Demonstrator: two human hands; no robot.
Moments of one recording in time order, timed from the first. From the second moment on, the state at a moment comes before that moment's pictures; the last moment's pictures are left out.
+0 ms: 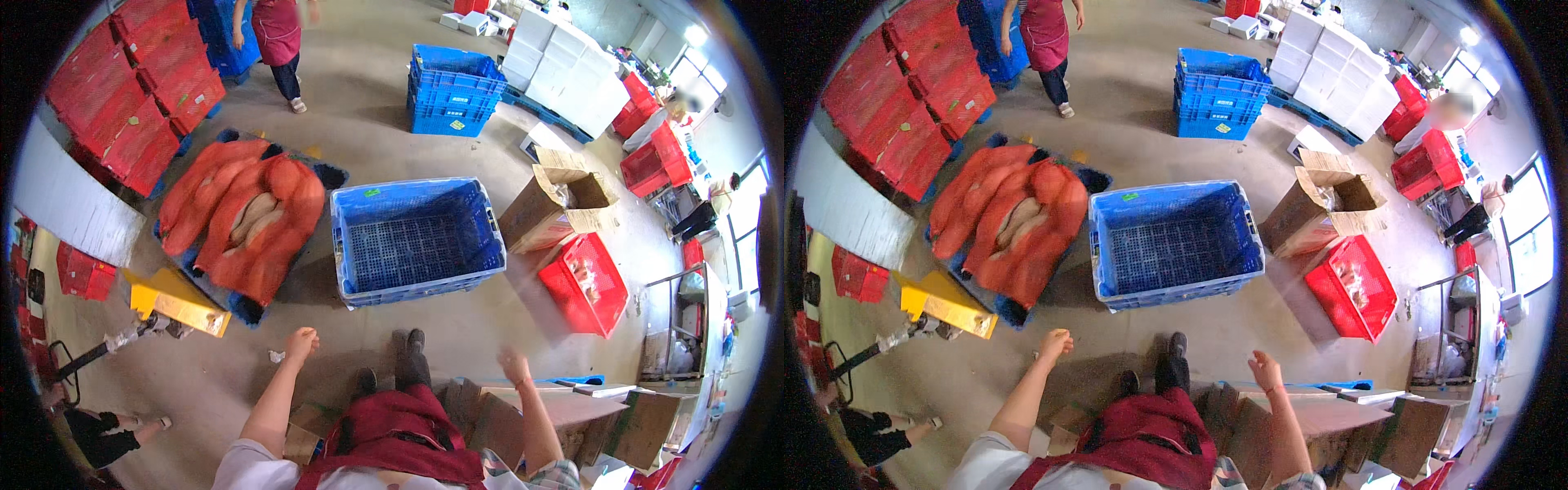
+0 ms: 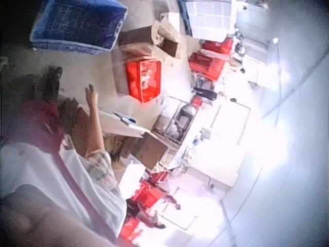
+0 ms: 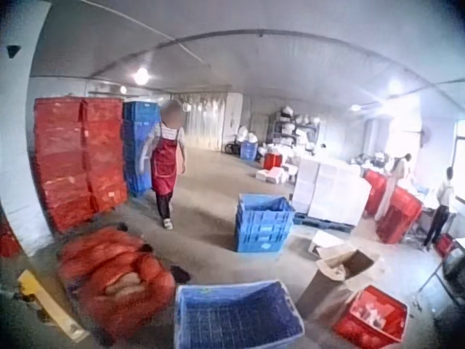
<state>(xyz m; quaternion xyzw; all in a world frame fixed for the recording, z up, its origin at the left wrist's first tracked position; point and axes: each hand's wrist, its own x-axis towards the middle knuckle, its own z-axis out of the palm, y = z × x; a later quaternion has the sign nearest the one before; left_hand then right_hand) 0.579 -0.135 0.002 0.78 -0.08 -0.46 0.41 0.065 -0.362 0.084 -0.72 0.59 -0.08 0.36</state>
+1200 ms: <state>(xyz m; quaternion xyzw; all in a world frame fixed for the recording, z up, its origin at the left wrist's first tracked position) 0.600 -0.324 0.016 0.62 0.27 -0.37 0.64 0.377 -0.846 0.075 -0.77 0.54 -0.04 0.33</state>
